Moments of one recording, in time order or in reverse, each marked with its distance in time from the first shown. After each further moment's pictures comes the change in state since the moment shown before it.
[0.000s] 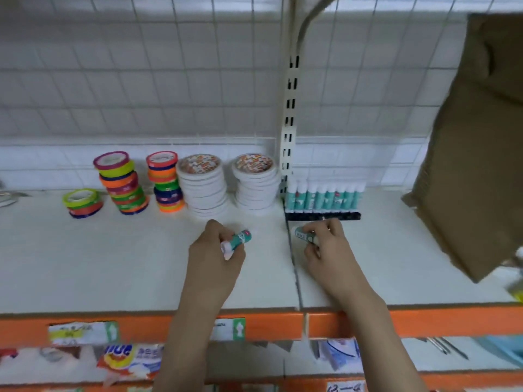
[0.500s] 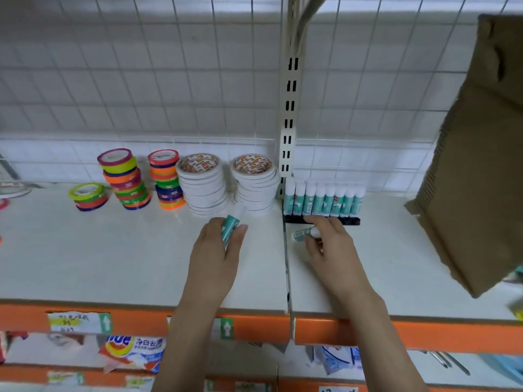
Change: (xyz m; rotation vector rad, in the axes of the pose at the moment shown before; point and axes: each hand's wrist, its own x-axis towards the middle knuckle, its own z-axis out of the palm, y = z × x) left_hand 0.002 0.014 0.020 0.020 0.029 -0.023; right_hand 0.010 0.016 -0.014 0.076 0.033 -0.063
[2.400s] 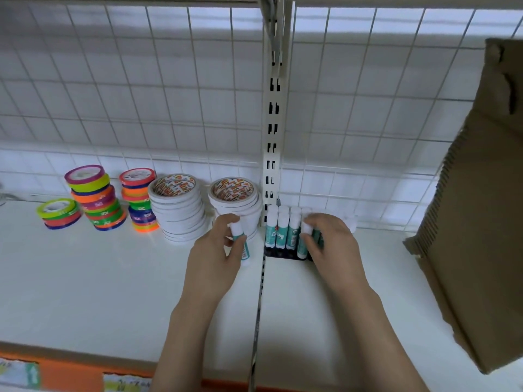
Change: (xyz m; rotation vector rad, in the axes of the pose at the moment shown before) left_hand 0.055 0.015 0.057 0.014 0.023 0.019; right_hand 0.079 0.063 -0.016 -0.128 0.118 -0.179
